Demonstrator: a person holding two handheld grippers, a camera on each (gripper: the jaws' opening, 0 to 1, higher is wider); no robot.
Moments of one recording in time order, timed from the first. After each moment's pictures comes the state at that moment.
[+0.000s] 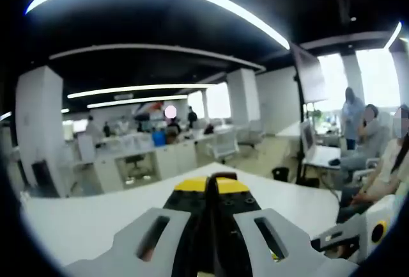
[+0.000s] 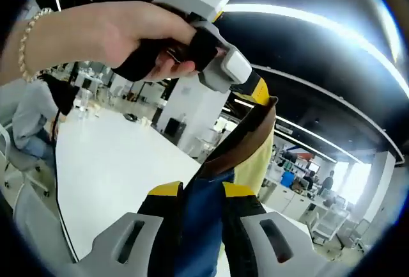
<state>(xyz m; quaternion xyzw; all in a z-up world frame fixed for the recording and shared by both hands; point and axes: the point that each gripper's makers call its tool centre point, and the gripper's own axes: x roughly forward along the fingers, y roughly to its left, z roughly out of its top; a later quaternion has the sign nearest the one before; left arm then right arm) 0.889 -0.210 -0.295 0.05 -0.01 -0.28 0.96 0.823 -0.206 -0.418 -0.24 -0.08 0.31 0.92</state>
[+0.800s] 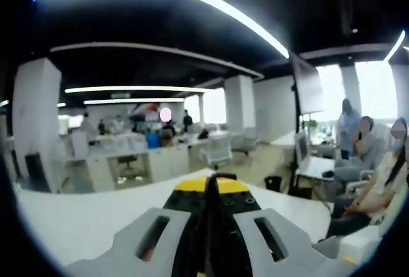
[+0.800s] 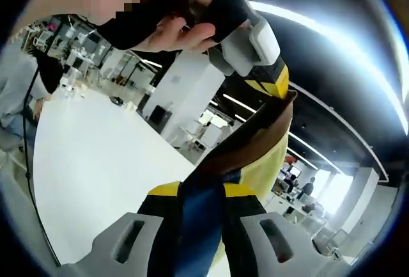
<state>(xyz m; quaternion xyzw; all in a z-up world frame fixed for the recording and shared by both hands) 0.888 -0.230 -0.285 0.02 -0.02 -0.30 0.95 0.852 -0.211 -0.418 -0.30 -0.07 0.25 0.92</state>
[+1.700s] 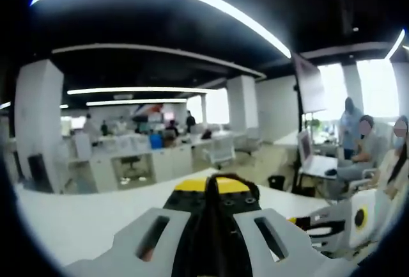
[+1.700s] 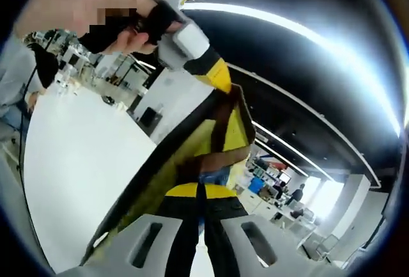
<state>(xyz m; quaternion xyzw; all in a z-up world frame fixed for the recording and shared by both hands) 0.885 -0.209 -0.291 0.03 -0.02 -0.28 0.96 0.862 -0.275 -0.385 -0.31 -0.11 0.22 0.92</state>
